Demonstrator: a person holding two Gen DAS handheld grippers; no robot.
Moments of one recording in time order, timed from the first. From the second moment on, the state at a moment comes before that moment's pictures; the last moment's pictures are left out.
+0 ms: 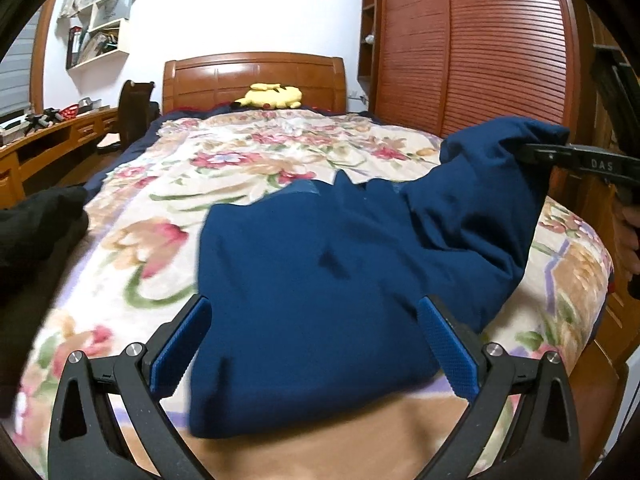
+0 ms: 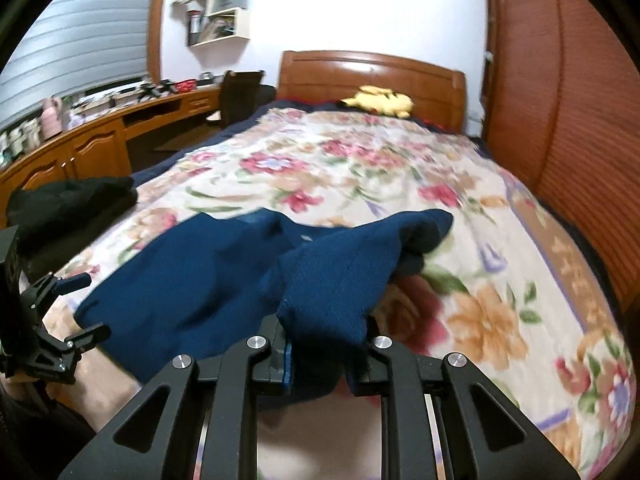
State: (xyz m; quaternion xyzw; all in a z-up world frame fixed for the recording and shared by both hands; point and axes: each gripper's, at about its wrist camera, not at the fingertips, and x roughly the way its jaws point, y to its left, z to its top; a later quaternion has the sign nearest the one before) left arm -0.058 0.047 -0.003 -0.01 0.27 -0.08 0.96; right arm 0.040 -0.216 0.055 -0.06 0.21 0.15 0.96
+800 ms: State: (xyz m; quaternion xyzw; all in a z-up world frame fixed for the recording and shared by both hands) left arm -0.094 0.172 0.000 -0.07 0.27 0.01 0.96; right arm 0.053 -0.025 -0.001 -0.16 0.25 0.33 0.90
